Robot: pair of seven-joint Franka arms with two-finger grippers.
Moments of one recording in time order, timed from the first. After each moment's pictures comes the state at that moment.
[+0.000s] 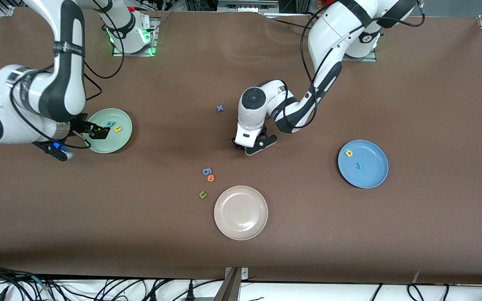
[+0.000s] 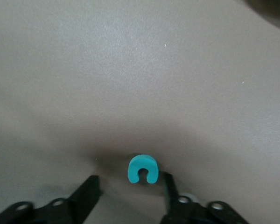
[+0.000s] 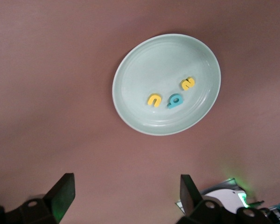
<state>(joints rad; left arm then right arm) -0.50 0.82 -0.32 -1.60 0.31 2.41 -1.49 0.94 0.51 -1.09 -1.70 0.47 1.48 0.24</state>
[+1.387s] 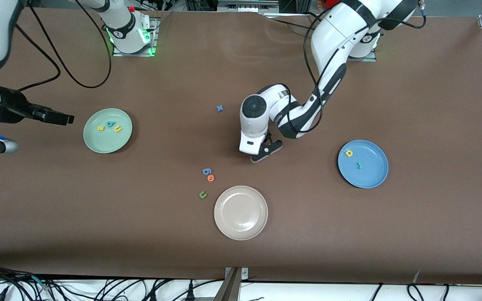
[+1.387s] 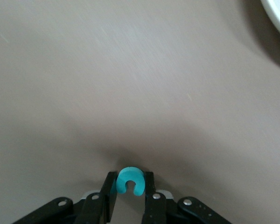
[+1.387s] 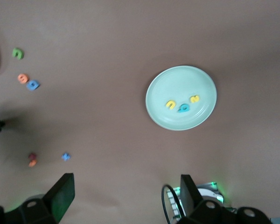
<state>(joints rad) -0.46 0.83 -0.30 -1.50 0.31 2.22 -1.45 0.59 0.48 -0.86 -1.17 0.48 1.17 0.14</state>
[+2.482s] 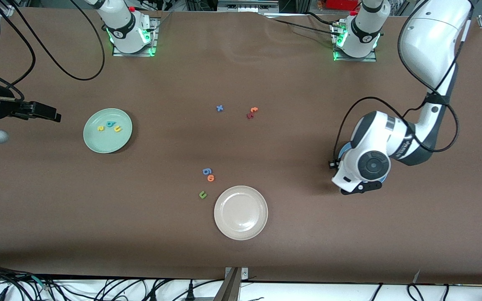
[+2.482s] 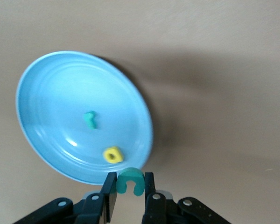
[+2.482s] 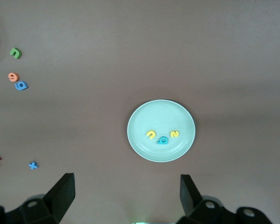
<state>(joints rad) 0.00 0.66 -0.31 -1.51 0.25 1.76 -0.55 0.08 0.19 -0.11 -1.46 0.09 1.49 0.05</state>
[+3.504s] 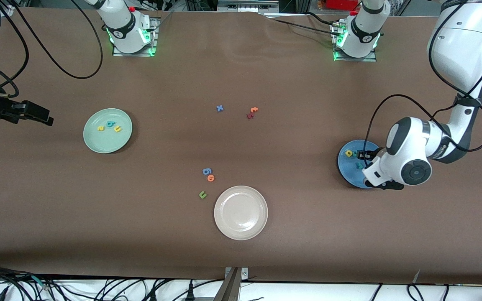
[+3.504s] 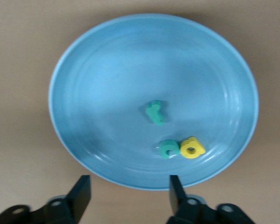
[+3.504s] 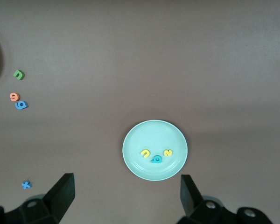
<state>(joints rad) 0.18 0.65 -0.31 -1.63 0.25 1.78 -0.15 0.08 0.16 -0.09 -1.46 0.05 1.58 0.05</state>
